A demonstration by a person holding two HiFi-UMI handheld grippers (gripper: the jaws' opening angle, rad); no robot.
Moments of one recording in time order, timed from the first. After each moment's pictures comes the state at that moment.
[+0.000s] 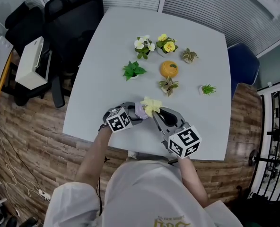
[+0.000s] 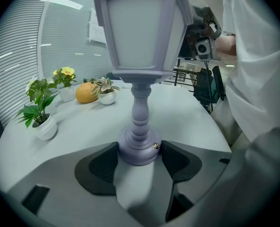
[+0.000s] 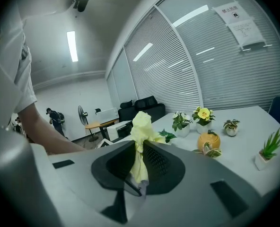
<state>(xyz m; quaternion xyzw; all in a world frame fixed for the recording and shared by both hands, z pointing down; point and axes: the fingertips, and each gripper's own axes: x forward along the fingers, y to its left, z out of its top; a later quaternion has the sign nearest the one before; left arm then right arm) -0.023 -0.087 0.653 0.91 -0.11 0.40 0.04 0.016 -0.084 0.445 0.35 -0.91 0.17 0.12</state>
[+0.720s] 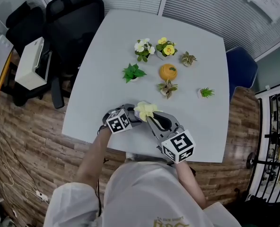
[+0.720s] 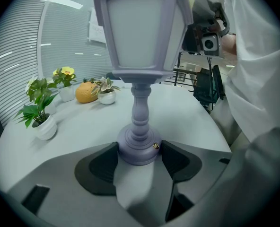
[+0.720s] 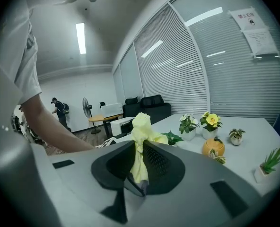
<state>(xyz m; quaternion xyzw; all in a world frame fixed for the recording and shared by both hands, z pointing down) -0.023 -0.087 0.653 0.91 -0.11 0.40 0.04 -0.008 -0.070 0.435 0.33 -0.92 0.13 0.15</state>
